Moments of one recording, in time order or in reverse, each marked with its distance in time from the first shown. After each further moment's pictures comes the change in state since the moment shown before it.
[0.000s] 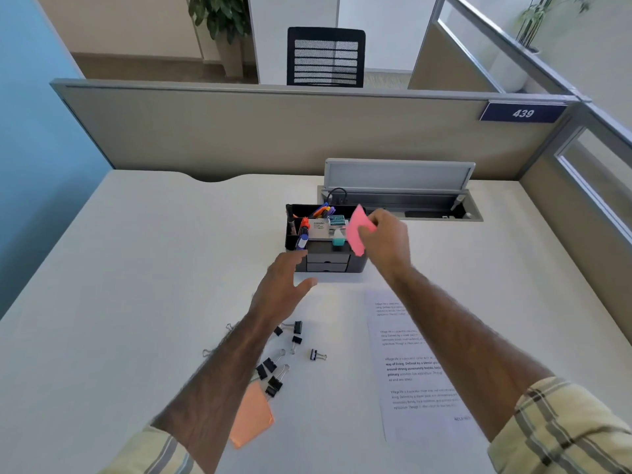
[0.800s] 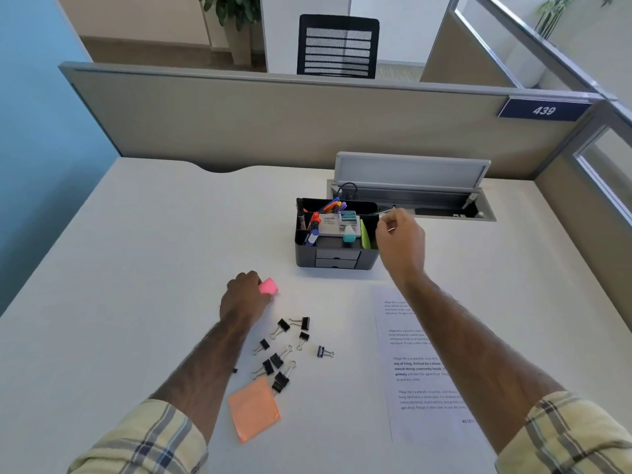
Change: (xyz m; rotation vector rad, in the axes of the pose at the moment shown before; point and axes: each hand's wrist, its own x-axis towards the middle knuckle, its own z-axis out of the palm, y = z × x) left_hand -0.004 -0.079 -0.023 0.375 -0.019 -0.406; right_hand -0.005 0.010 0.010 0.031 0.143 -0.029
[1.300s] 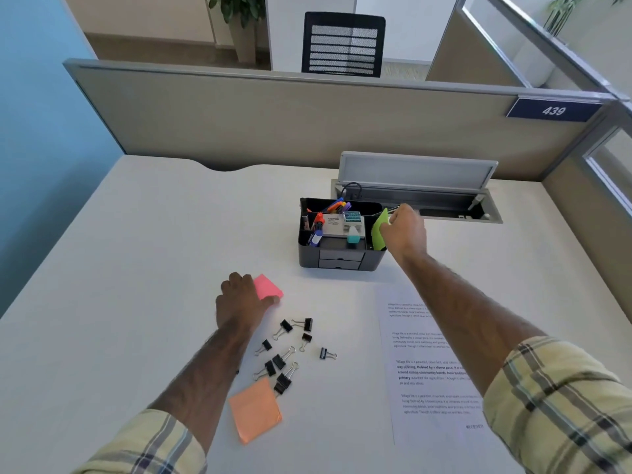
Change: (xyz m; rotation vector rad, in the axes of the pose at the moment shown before) left_hand -0.008 -0.005 0.003 0.114 0.078 -0.044; right_hand 0.042 0.008 0.012 -0.214 -0.140 0.169
